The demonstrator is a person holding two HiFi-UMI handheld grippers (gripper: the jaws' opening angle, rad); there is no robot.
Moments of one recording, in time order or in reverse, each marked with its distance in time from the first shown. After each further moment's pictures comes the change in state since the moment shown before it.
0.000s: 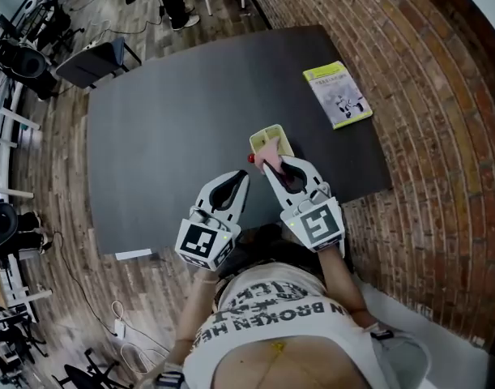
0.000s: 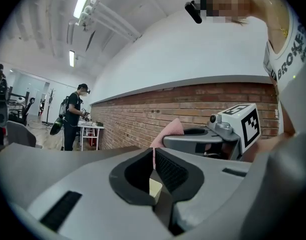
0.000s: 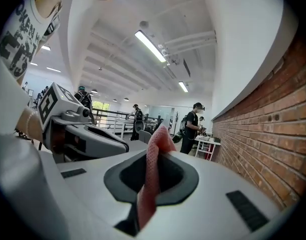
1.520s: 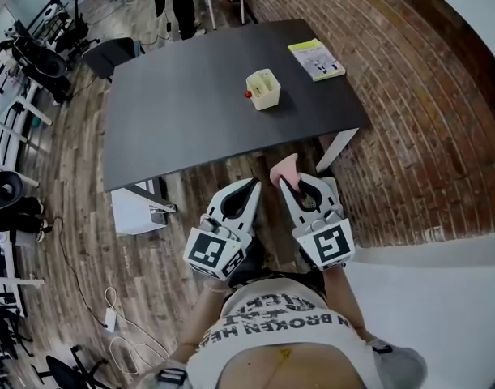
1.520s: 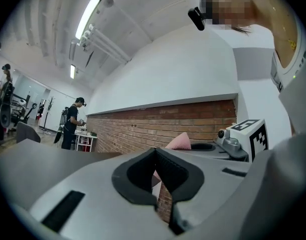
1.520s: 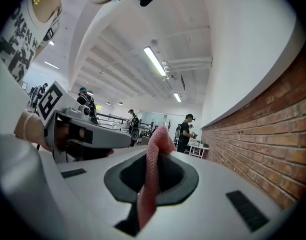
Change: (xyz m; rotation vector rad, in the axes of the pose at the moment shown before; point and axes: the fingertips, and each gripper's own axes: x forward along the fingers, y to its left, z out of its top) left arm -0.268 -0.256 -0.025 -0.002 -0.163 -0.041; right arm -0.289 0.252 0.023 -0.043 -0.110 -0.118
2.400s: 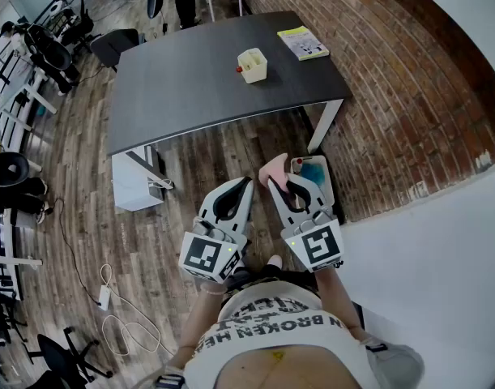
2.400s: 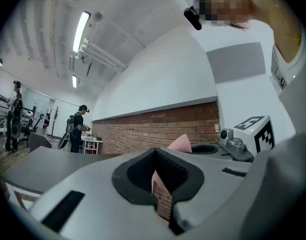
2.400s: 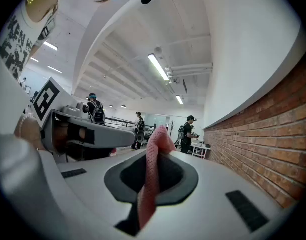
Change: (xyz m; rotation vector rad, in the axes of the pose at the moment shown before) left arm -0.120 -0.149 0.017 0.060 -0.009 0.074; right arm -0.156 0.099 0.038 0.020 0.015 0.020
